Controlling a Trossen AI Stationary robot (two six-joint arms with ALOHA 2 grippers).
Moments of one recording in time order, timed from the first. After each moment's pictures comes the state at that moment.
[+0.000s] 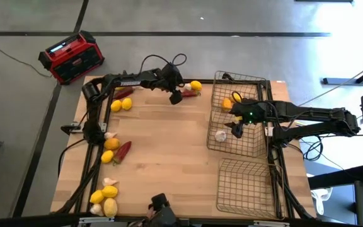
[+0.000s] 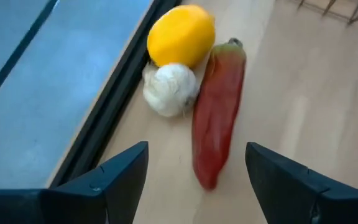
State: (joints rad) left arm 0.61 1.96 1.35 -0.28 0.02 0.22; right arm -0.14 0.93 0.79 -0.68 0.11 0.20
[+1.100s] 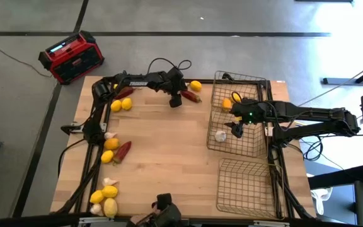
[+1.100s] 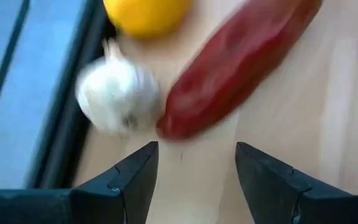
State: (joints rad) left arm 0.60 2.09 1.43 -0.35 0.00 0.40; right arm -0.14 0.93 0.78 -0.68 0.13 0.19
